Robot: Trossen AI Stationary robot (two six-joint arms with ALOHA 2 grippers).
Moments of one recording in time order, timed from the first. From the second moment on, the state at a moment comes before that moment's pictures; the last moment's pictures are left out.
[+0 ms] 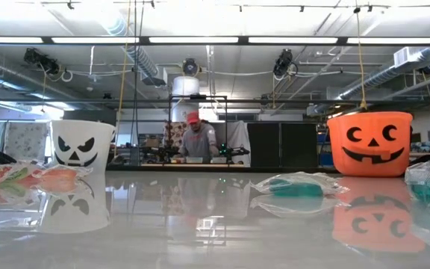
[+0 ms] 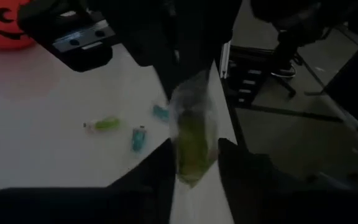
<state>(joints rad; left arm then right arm) -0.71 1.22 0.94 -0.17 -0.53 -0.50 0.35 1.88 1.50 0.13 0.16 0.58</state>
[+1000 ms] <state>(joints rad) -1.04 1.21 1.08 -1.08 0.16 -1.24 0.44 1.88 1.50 -0.75 0.21 1.05</state>
